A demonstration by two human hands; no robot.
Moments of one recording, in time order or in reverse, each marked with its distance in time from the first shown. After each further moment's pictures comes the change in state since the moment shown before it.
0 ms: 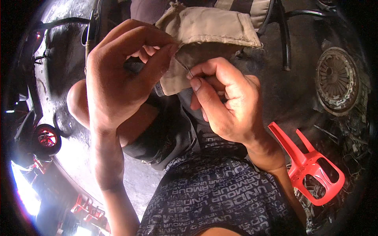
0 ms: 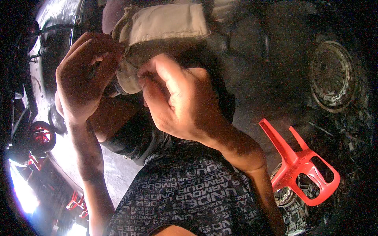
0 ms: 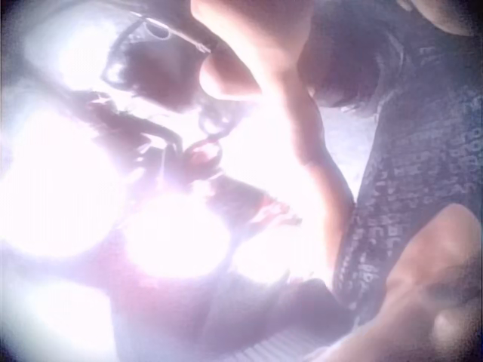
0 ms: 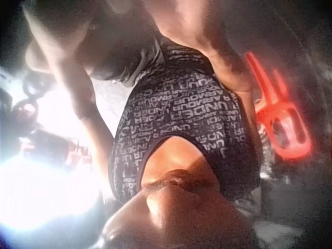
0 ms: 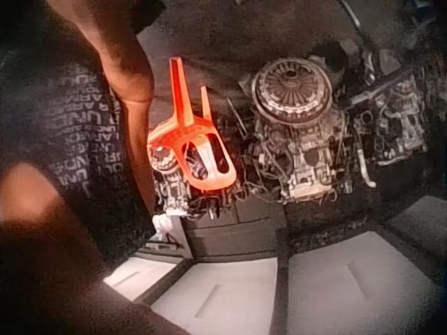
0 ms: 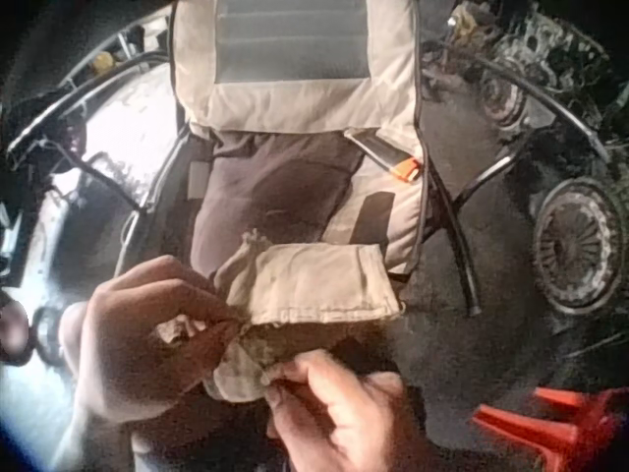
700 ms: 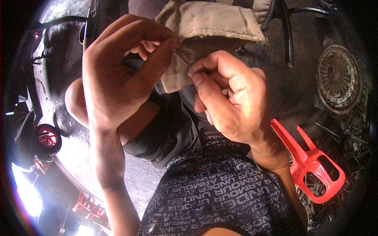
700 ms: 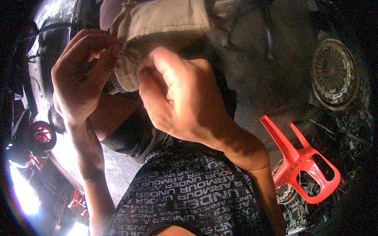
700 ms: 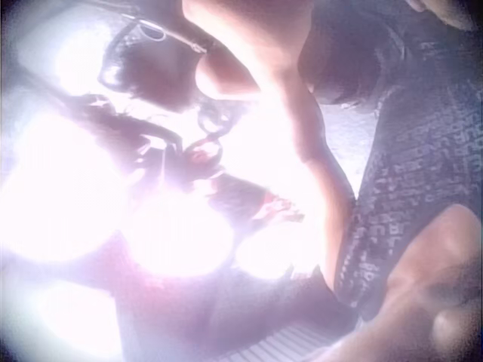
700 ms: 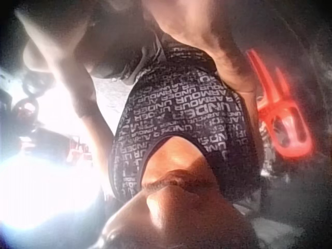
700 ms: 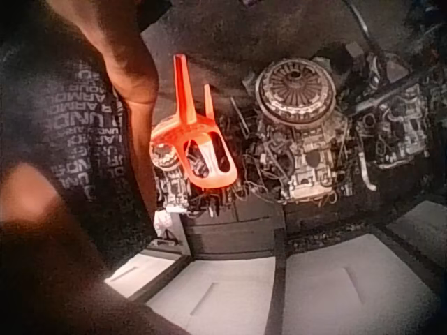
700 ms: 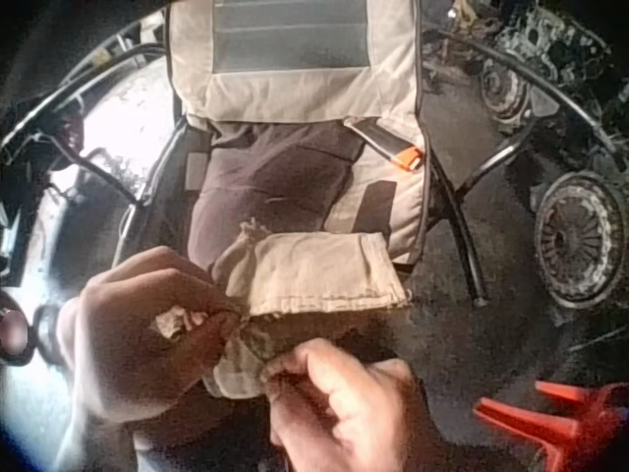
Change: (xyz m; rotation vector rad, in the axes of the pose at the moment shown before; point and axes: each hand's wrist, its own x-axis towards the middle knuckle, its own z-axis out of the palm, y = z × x) left_hand 0.000 -0.005 0.002 0.001 0.019 0.028; right_hand 0.004 -0.011 -0.004 -0.025 -0.044 0.150
